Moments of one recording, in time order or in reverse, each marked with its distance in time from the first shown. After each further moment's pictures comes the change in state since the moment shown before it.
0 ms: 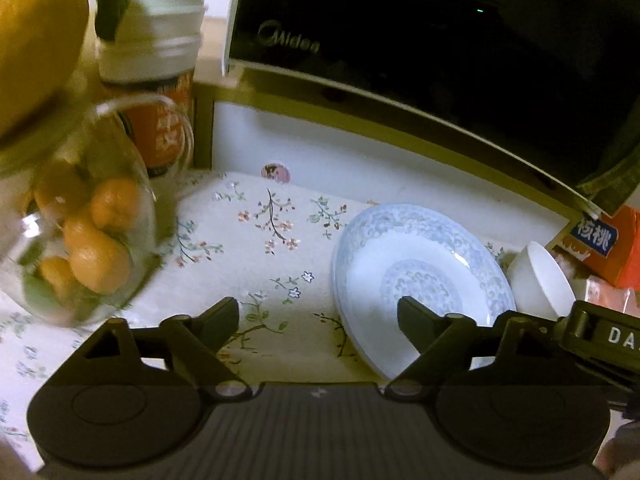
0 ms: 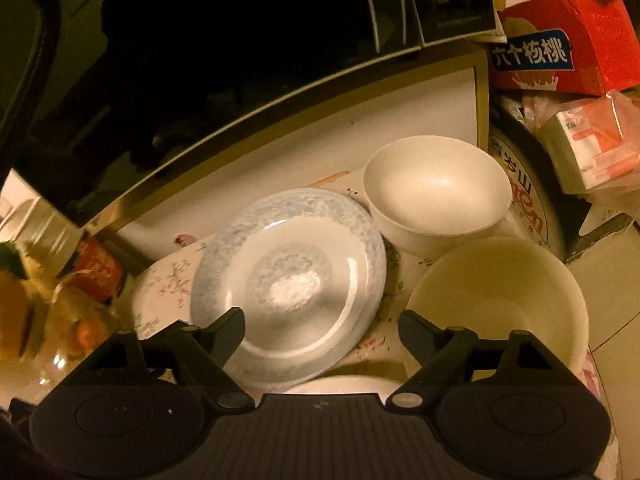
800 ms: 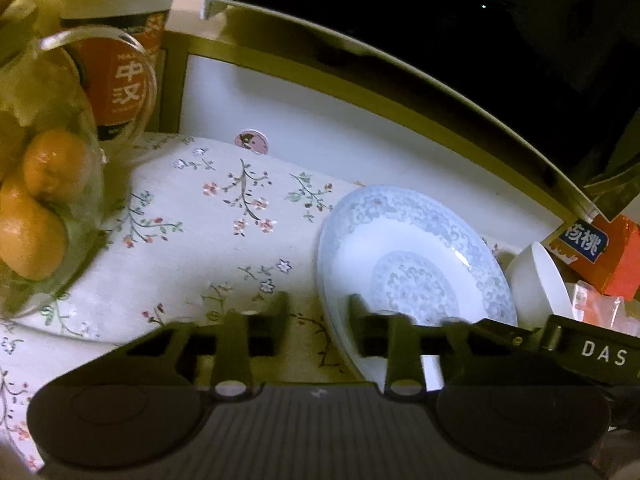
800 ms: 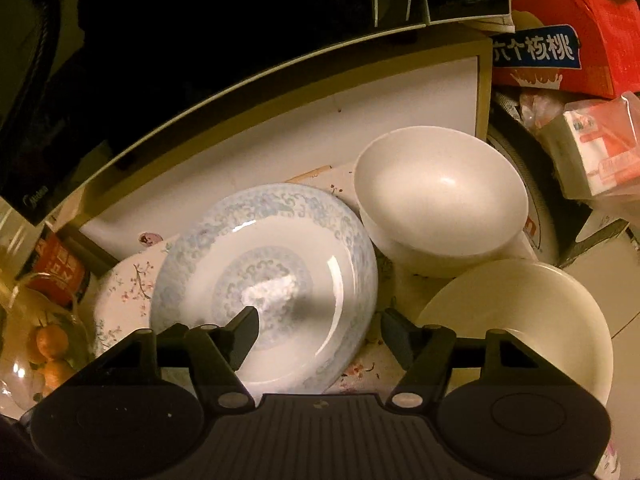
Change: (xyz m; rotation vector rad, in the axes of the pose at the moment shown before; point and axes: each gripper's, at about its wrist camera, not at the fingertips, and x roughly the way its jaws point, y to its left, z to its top) left arm 0.039 0.008 0.001 -0.037 0.051 -0.106; right arm 0.024 0.007 0.003 -0.036 0.029 -0.067
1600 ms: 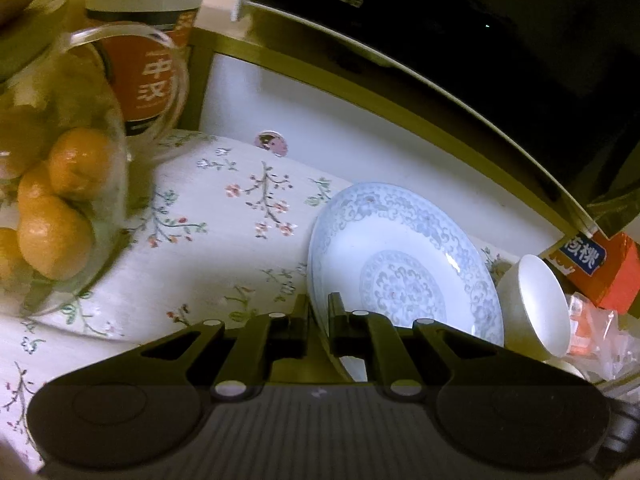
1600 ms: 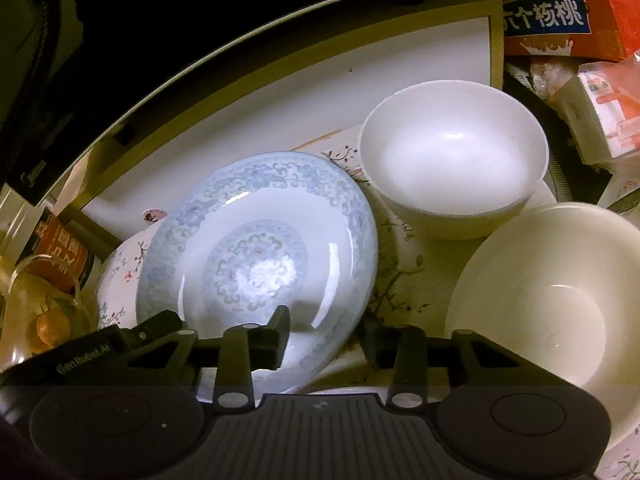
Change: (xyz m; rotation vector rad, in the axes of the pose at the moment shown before) left arm -0.013 0.015 0.009 -0.057 0.020 -0.001; right arm 0.014 0.004 -0.017 0.033 0.047 0.045
